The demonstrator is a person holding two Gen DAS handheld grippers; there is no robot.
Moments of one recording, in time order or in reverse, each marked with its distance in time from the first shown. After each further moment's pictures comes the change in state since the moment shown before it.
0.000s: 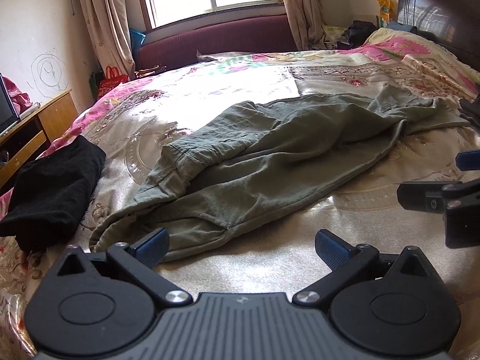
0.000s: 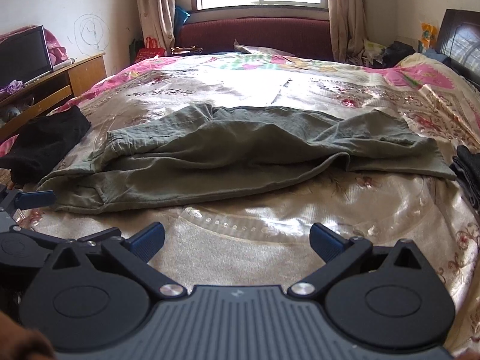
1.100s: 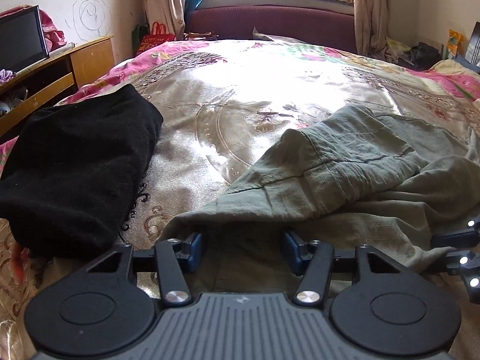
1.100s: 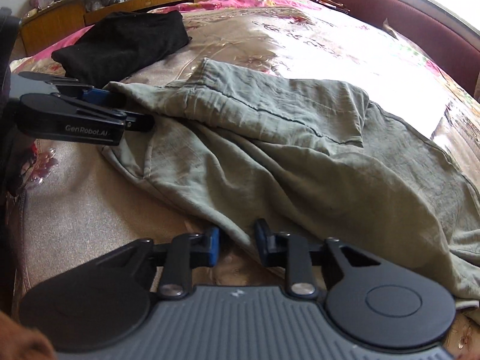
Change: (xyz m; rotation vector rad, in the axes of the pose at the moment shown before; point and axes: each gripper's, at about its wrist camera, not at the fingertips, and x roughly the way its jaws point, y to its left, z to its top) left arm 0.100 0.134 0.013 -0.248 0.084 0.044; right arm 0.137 0.083 0.054 -0.483 0.260 0.330
